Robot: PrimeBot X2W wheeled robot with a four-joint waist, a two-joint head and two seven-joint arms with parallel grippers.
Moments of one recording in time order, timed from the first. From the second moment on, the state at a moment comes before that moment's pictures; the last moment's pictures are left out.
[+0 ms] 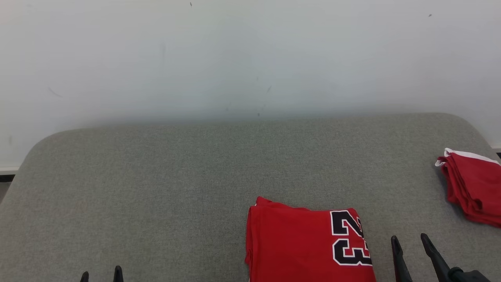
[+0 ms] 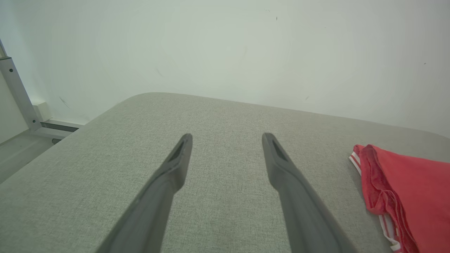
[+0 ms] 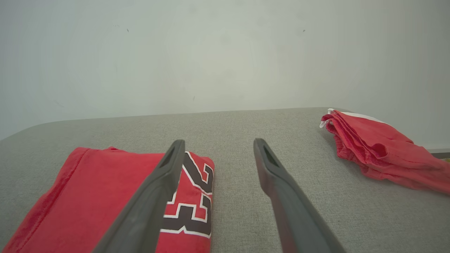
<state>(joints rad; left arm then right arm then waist) 0.20 0.05 0.12 0.10 -0.21 -0.13 -0.26 0.11 -0.16 0.03 0.19 0.22 0.13 -0.26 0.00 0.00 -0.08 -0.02</state>
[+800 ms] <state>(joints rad) 0.19 0.05 0.11 0.10 -0.21 -0.13 -0.26 -0.07 -0.21 0.05 0.16 0.40 0.13 0.45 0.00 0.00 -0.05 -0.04</state>
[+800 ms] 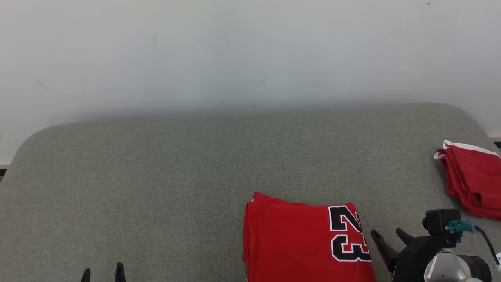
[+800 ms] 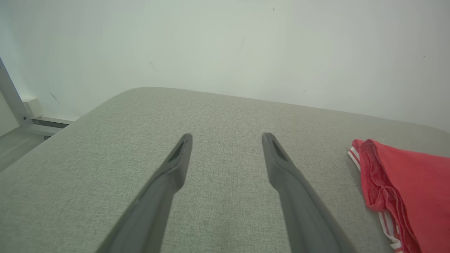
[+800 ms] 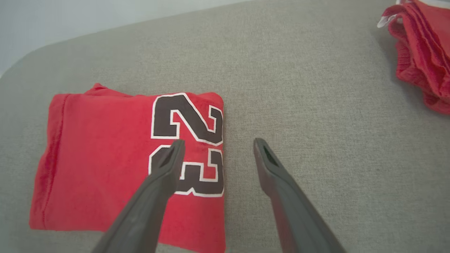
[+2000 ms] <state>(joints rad) 0.12 0.05 0.06 0.09 -0.19 -0.13 -0.26 -0.22 -0.17 -0.08 0.38 0.26 0.13 0.78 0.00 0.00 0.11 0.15</state>
